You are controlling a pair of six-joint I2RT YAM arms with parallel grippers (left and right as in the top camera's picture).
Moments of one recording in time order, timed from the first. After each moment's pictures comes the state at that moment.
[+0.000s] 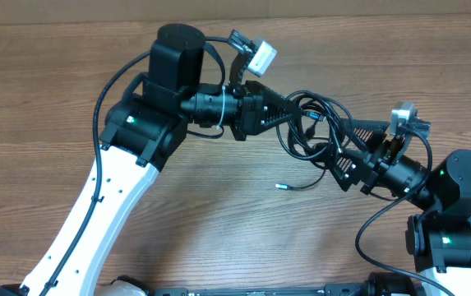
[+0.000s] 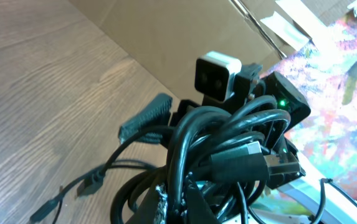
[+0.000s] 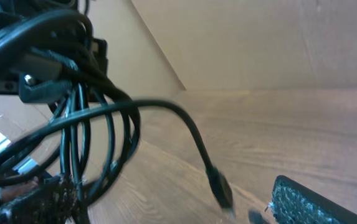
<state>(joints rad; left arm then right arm) -0.45 1.47 1.56 -0.55 1.03 -0.34 -0.06 0.77 0.68 -0.02 -0.98 0.45</state>
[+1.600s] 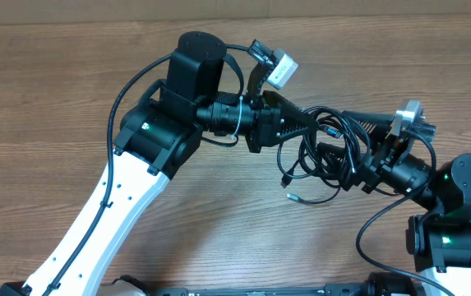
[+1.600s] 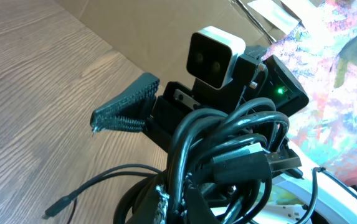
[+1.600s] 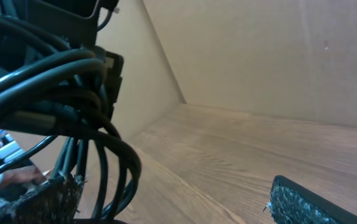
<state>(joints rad) -0.54 1.47 1.56 -0.54 1.01 -0.33 -0.06 0.77 0.68 0.11 -1.01 0.41</state>
